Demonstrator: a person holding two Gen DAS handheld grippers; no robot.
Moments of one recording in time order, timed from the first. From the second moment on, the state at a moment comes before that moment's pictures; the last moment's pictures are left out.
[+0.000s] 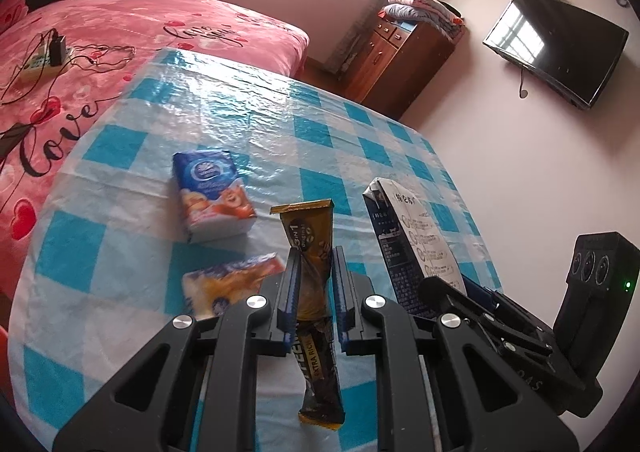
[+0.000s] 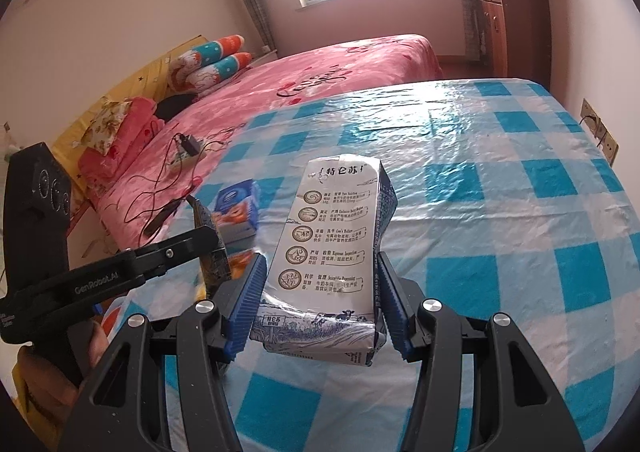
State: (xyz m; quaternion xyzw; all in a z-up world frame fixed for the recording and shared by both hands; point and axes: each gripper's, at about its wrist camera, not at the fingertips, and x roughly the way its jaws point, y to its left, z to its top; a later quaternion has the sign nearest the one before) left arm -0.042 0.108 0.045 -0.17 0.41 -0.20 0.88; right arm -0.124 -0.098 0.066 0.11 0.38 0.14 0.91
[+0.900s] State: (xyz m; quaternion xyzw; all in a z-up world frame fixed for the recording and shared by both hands) left arm -0.094 0.176 0.038 -0.21 0.41 -0.19 0.87; right arm -0.164 -0.027 0.065 0.06 0.39 0.20 0.90
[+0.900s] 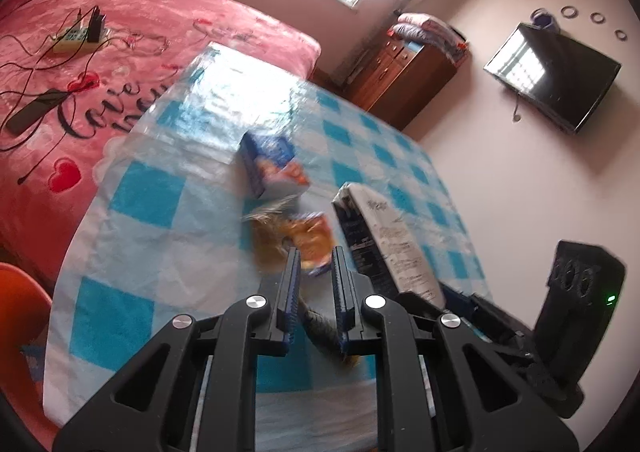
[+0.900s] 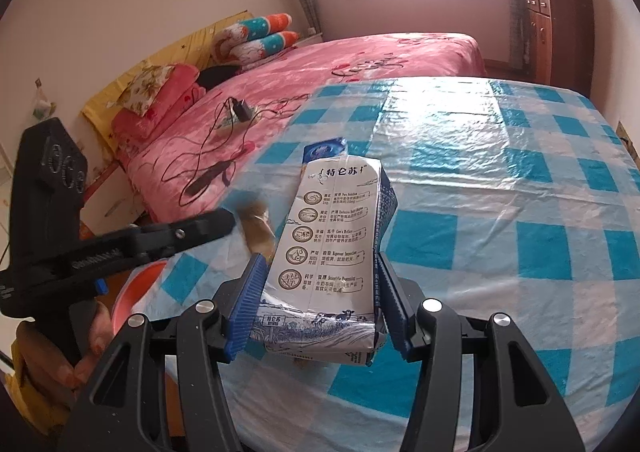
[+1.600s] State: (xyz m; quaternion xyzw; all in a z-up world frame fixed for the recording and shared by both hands) left arm -0.063 0.143 -0.001 -0.19 0.45 -0.15 0.86; right arm -0.159 -0.062 0.049 0.09 0.39 0.18 0.90
